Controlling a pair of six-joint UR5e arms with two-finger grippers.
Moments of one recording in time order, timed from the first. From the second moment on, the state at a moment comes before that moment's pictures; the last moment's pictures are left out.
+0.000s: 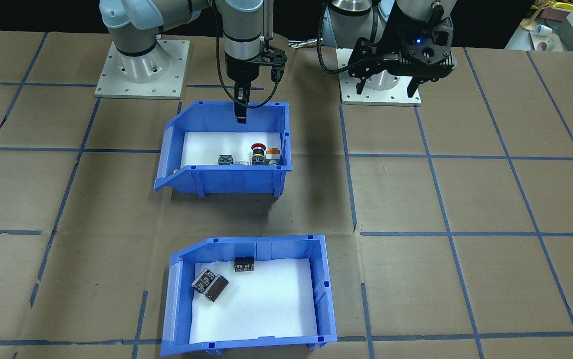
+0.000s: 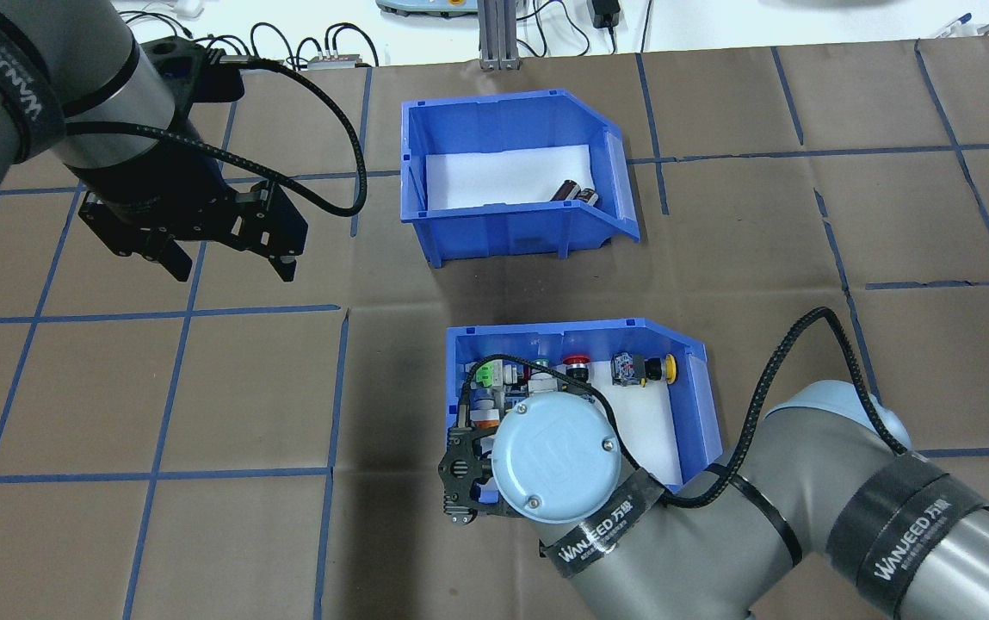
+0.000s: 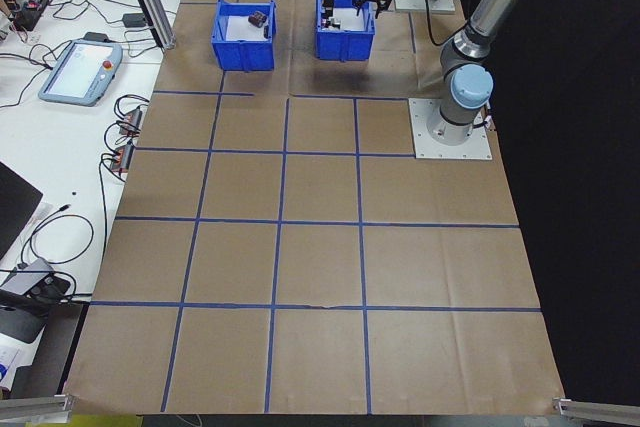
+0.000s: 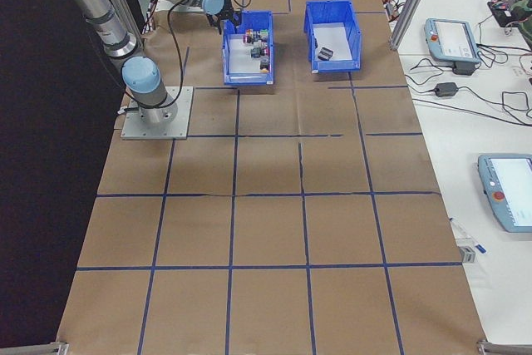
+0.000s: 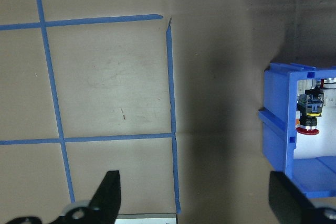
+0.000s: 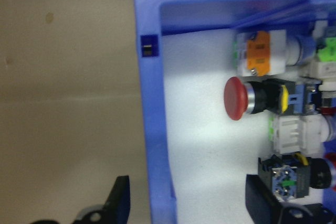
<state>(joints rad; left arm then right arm) -1.62 -1.45 -1.62 -1.69 1.57 0.00 2.18 -1.66 2.20 -2.19 -1.66 -0.91</state>
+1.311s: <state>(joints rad) -1.62 -1.47 -1.59 -1.69 1.57 0.00 1.69 -1.77 1.90 -1.90 -1.70 -0.36</state>
